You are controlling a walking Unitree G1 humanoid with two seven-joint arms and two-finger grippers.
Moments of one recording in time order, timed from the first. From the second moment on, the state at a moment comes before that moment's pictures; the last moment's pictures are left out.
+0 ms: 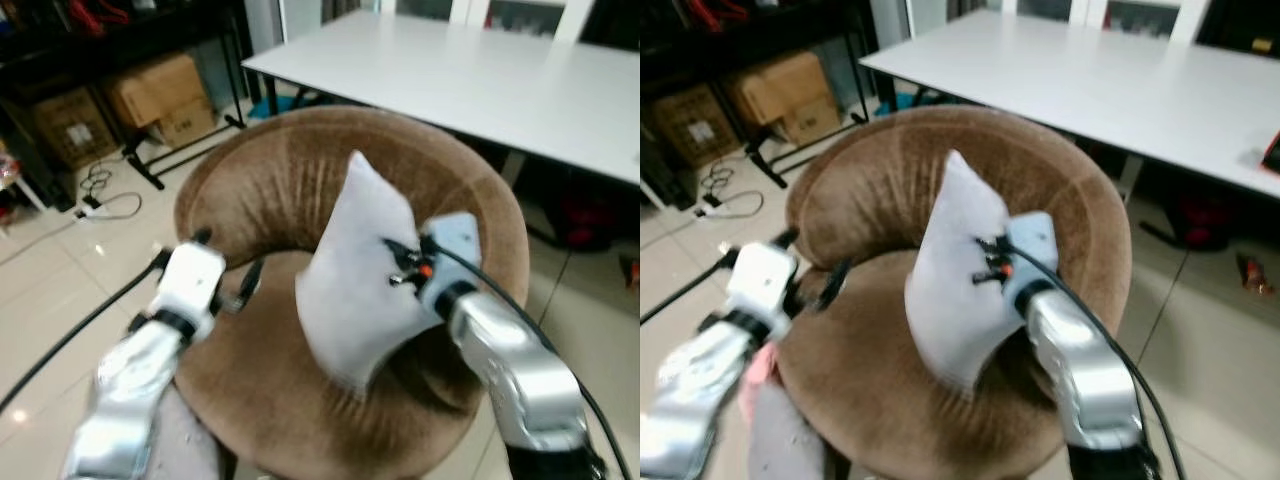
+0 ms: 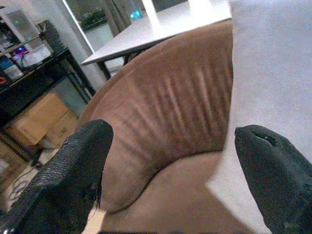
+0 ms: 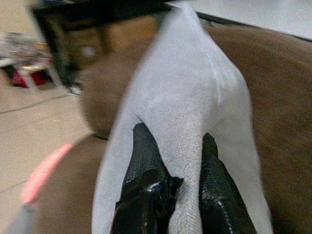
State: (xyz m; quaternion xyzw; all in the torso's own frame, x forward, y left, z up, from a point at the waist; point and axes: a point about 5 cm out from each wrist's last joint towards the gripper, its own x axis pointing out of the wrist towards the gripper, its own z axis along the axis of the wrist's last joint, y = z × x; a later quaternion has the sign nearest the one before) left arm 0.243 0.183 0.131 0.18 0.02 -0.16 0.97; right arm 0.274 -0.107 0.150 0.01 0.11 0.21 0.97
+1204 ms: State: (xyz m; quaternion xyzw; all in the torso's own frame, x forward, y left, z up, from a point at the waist) left arm 0.234 0.193 0.126 0.18 0.04 -0.18 0.97; right arm 0.283 -0.080 0.151 0.03 0.15 0.26 0.95
